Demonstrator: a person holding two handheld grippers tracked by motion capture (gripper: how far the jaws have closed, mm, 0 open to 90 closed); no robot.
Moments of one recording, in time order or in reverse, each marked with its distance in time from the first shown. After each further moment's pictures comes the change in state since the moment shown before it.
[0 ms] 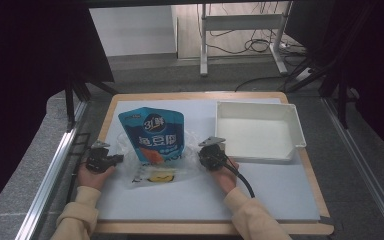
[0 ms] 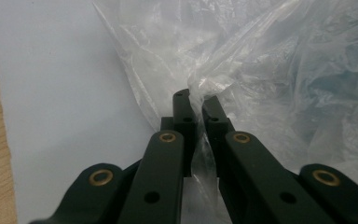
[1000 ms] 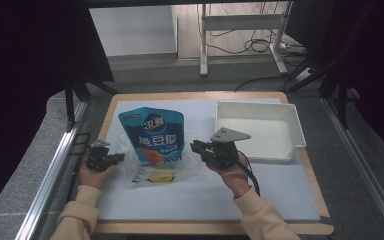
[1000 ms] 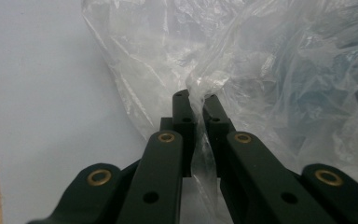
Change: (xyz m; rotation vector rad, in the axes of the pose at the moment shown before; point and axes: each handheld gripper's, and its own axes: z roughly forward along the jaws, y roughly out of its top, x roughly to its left) left arm 0.000 0.003 0.000 -0.013 -0.033 0.002; right arm 0.023 0.043 -0.111 -0.323 0.234 -0.038
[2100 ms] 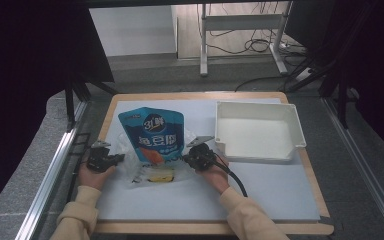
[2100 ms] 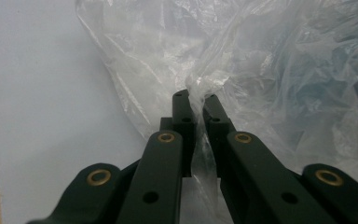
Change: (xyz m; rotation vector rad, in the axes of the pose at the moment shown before) left arm -0.002 0.000 0.000 0.007 0.001 0.009; right arm -0.020 -0.058 0.099 0.348 -0.044 0.014
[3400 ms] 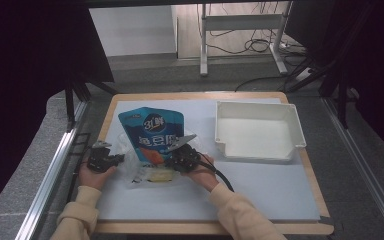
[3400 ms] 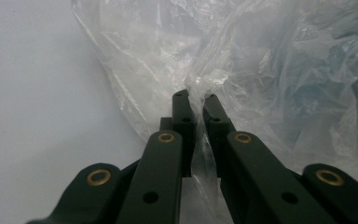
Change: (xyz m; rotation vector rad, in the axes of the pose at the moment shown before) left arm -0.002 0.000 0.000 0.002 0.001 0.007; right arm 0.039 0.030 0.009 0.006 0.180 -0.148
